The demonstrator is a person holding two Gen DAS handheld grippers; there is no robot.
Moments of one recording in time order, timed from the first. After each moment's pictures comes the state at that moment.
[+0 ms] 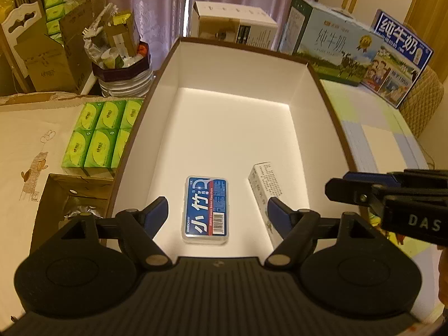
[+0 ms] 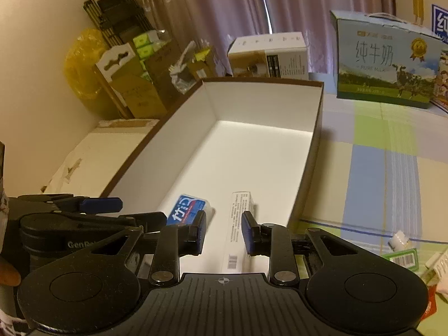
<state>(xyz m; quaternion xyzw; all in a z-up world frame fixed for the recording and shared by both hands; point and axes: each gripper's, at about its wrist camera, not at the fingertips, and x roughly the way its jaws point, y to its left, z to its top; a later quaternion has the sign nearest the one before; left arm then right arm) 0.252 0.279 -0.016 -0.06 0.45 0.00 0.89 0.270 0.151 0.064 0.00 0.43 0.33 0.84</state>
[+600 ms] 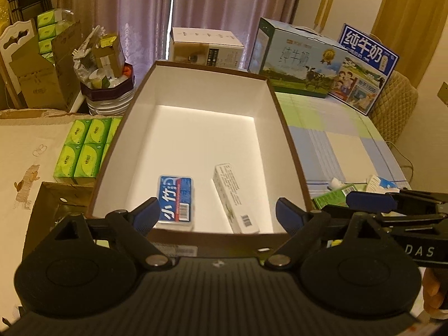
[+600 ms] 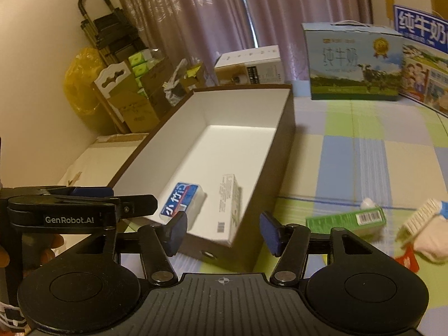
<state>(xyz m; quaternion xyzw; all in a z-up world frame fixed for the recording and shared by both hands) 0.198 0.247 0.016 -0.06 0.41 -0.03 0.91 0.206 0.095 0.081 0.03 0.40 0.31 0.86</state>
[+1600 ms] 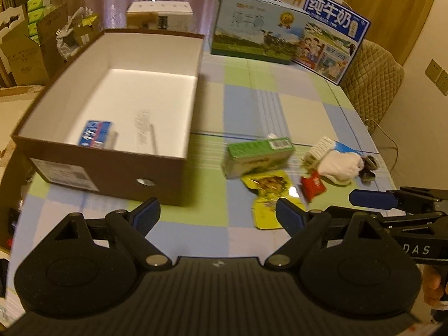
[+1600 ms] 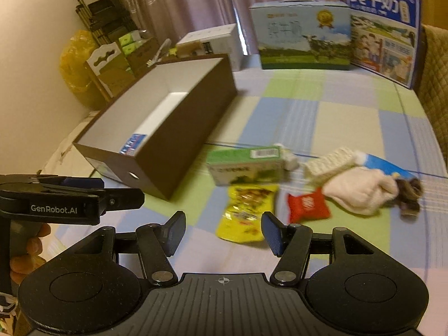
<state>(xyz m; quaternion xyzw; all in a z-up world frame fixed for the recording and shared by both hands) 0.150 0.096 -0.005 -0.07 0.44 -0.03 0.89 0.188 -0.076 0.066 -0.01 0.44 0.31 0.85</state>
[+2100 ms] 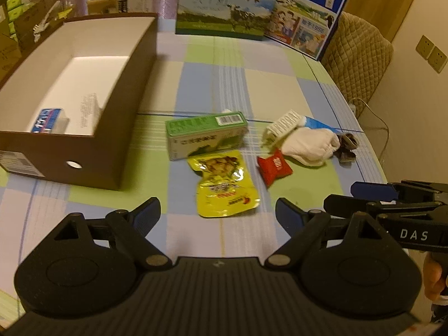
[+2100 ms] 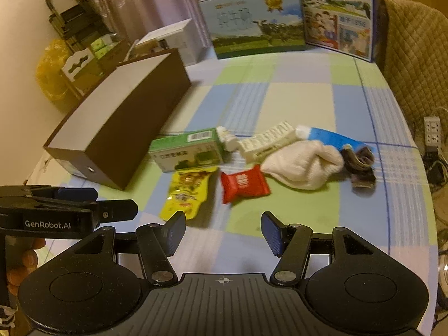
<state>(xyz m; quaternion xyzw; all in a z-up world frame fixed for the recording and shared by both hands) 0.162 0.019 -0.029 -0.06 0.47 -0.05 0.88 0.205 -0.150 0.051 0.02 0.46 0.26 0.85</state>
